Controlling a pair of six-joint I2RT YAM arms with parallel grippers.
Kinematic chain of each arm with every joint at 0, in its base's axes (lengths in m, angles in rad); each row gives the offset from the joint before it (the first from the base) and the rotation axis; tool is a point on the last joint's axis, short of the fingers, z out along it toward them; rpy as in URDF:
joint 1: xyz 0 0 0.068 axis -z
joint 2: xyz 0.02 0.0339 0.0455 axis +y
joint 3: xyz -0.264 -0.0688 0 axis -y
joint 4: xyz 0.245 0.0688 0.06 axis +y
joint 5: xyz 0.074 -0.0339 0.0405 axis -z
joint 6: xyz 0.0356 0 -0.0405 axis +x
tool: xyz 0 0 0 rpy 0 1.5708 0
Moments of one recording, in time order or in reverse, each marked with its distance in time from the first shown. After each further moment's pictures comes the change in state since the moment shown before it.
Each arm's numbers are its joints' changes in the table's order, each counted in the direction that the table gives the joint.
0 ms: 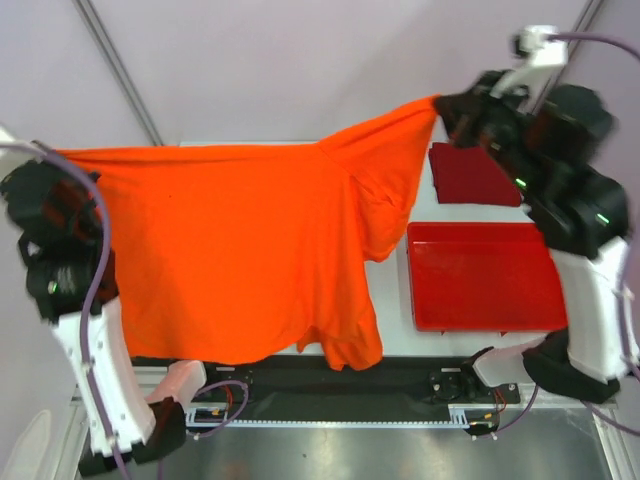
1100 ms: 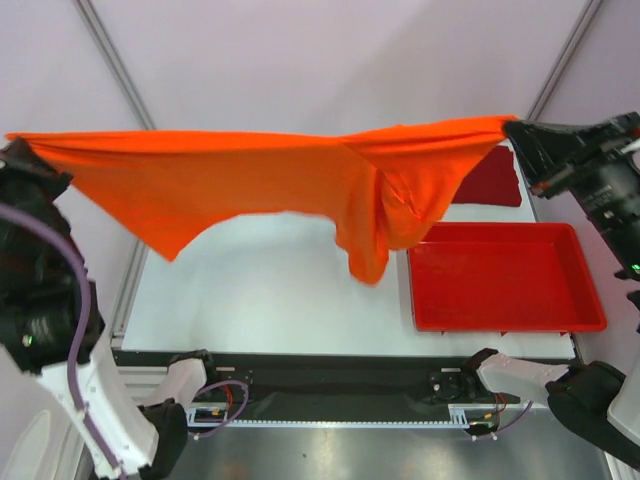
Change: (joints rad) left arm -0.024 0.039 0.190 0.049 0.087 -0.019; right arm -0.003 -0.175 0.035 0.035 -0.076 0.065
